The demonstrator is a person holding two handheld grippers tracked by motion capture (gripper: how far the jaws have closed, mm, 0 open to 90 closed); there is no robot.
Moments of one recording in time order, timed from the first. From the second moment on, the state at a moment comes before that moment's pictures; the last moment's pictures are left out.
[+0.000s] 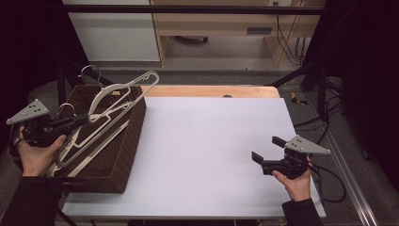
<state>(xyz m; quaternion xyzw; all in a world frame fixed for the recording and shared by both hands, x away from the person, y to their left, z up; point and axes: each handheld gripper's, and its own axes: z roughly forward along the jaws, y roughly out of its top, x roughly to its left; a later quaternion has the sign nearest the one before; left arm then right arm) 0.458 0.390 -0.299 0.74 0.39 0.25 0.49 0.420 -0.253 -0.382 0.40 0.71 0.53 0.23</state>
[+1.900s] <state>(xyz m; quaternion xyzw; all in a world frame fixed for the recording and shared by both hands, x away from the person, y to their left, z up) 0.477 0.438 -0.365 0.78 0.50 0.17 0.32 0.422 -0.256 -0.386 0.40 0.72 0.52 0.23</state>
